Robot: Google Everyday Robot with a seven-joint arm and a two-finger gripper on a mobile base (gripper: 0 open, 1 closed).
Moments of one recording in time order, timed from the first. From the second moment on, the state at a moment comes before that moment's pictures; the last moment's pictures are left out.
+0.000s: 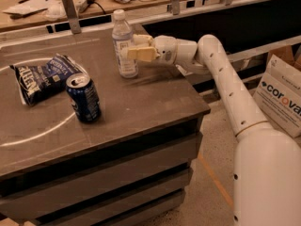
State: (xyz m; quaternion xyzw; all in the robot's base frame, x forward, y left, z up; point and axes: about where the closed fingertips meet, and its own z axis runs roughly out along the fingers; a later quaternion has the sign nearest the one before) arm 0.715 0.056 0.923 -0.44 0.47 0.57 0.51
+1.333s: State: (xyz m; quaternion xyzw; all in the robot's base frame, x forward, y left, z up) arm 0.707 -0.023 0.929 -0.44 0.52 0.50 0.53
